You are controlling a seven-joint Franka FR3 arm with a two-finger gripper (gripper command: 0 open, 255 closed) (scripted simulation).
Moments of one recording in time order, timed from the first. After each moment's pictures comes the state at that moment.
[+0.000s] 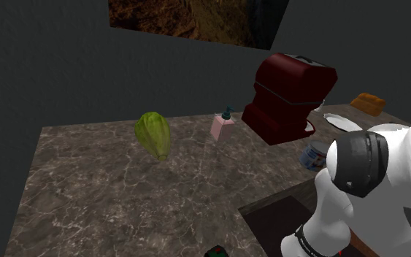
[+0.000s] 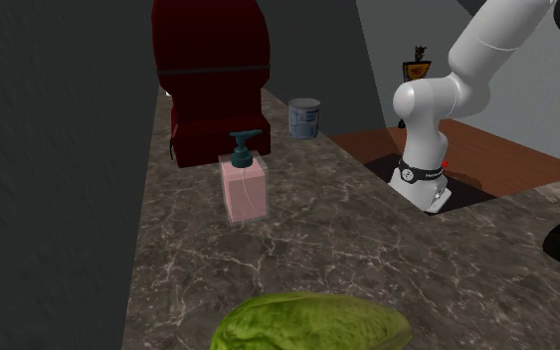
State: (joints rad) arm 1.13 0.54 0.89 -1.35 -0.46 1.60 0.69
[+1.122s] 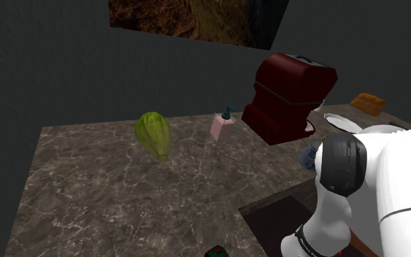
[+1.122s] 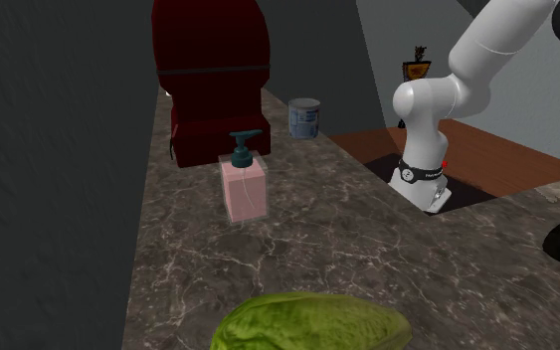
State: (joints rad) arm 1.10 0.58 0.86 -1.53 -0.50 1.80 0.74
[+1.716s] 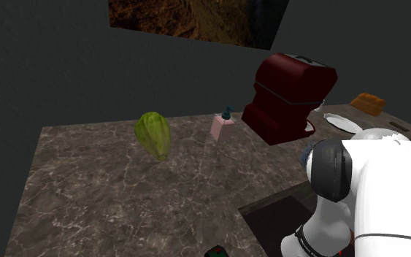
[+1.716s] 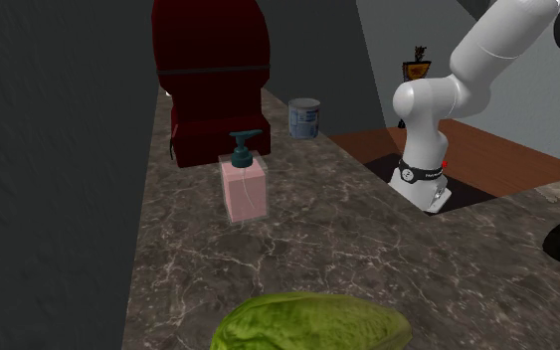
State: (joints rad) arm 1.11 0.63 0.83 -1.59 -0.54 1.89 0.76
